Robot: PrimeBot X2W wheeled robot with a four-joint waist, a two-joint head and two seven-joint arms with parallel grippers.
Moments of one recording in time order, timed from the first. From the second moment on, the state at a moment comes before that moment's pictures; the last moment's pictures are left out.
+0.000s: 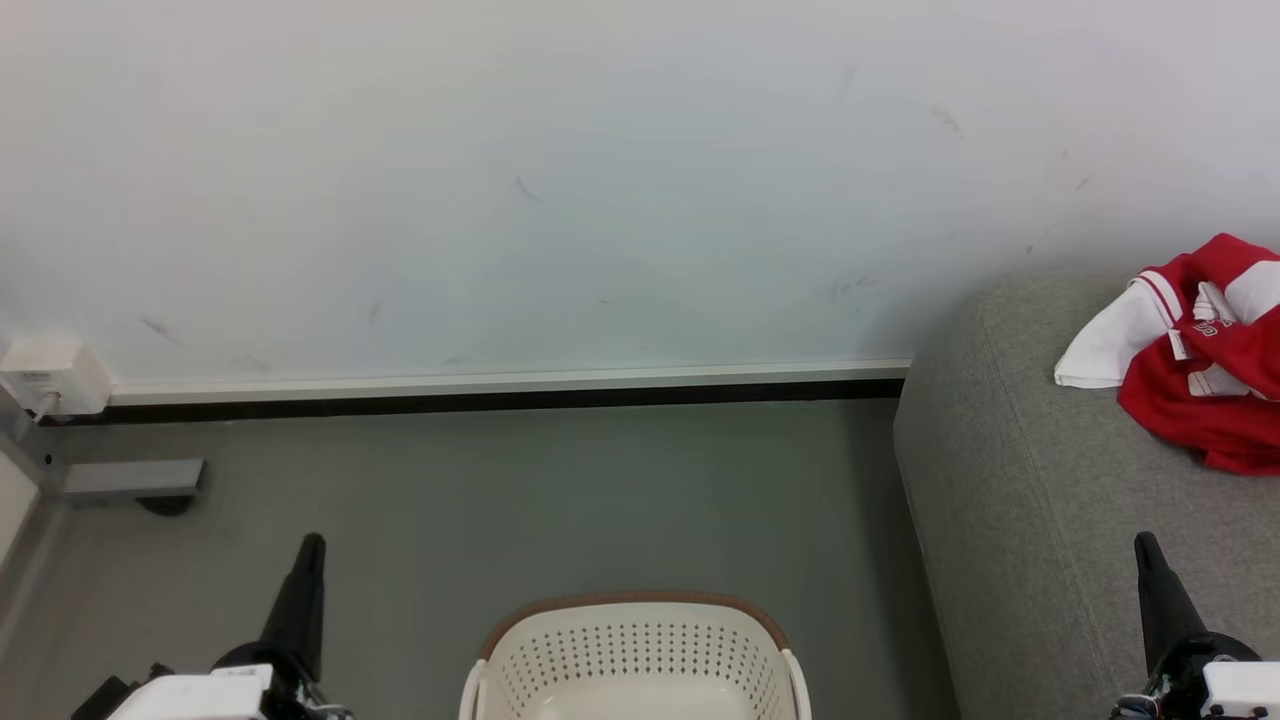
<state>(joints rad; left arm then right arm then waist) -0.10 0.05 0.11 0.25 -1.59 -0.13 0.11 -0.10 -0.05 -0.11 0.24 1.59 0.13 0.11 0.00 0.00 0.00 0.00</state>
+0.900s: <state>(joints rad) -0.11 0.05 0.11 0.25 -1.61 -0.13 0.11 -0.10 -0.05 -0.11 0.24 1.61 0.13 0.11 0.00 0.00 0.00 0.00</state>
